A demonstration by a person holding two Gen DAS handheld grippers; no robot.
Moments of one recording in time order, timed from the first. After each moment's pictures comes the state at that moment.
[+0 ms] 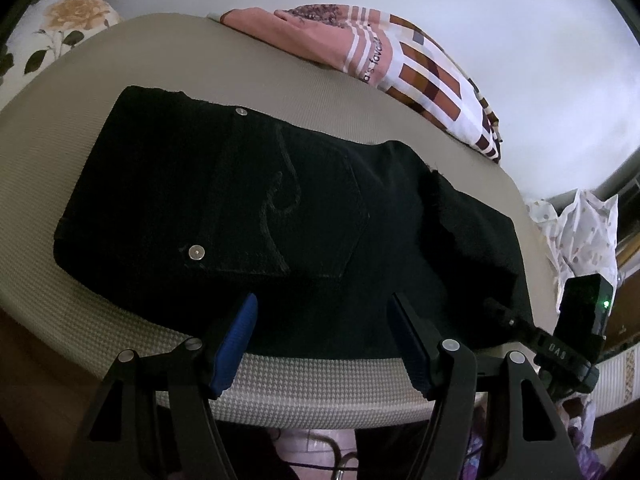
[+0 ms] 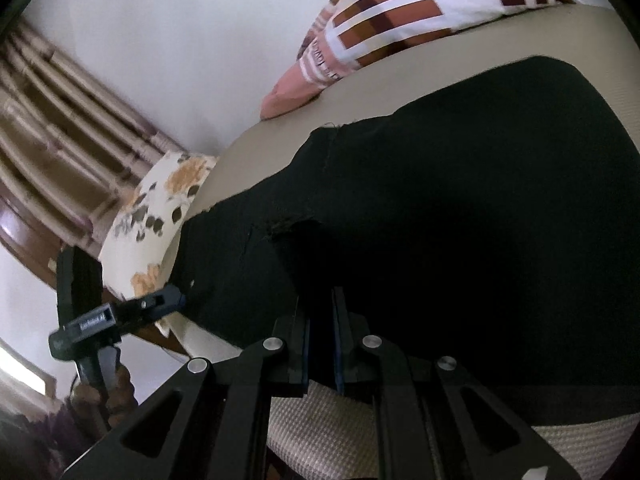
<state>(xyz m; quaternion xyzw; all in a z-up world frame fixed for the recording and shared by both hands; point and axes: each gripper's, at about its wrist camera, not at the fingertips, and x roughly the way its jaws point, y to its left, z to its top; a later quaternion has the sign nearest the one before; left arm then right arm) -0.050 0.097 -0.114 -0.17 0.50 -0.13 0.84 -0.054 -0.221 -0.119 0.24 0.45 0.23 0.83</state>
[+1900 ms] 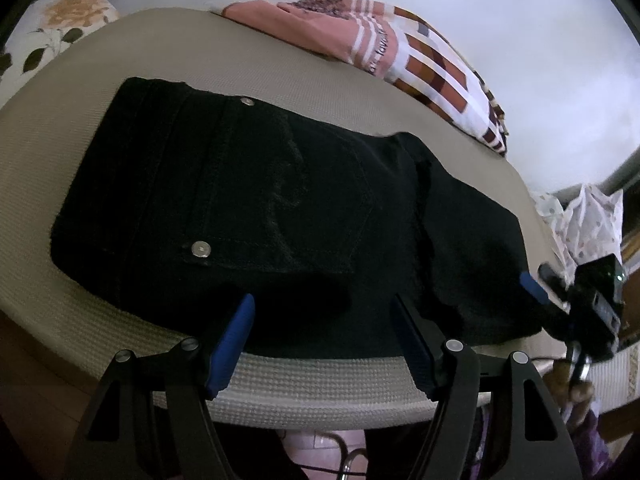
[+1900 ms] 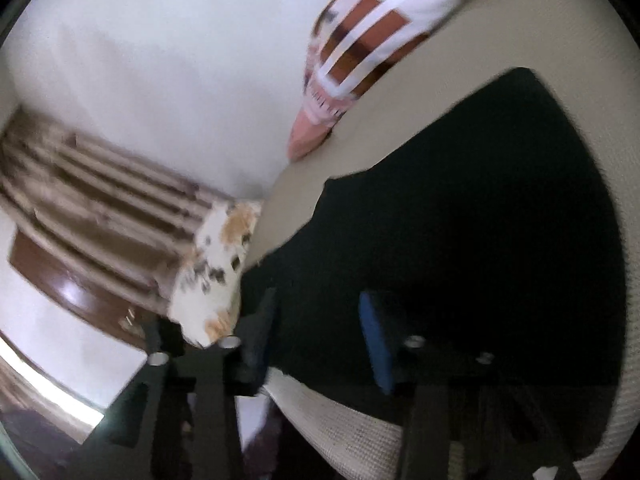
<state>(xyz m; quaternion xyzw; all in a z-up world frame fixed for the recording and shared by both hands) -0.046 0.097 -0.122 -0.16 0.51 -0.12 0.84 -0.037 -0.281 -0.114 0.38 0.41 0.28 0.78</state>
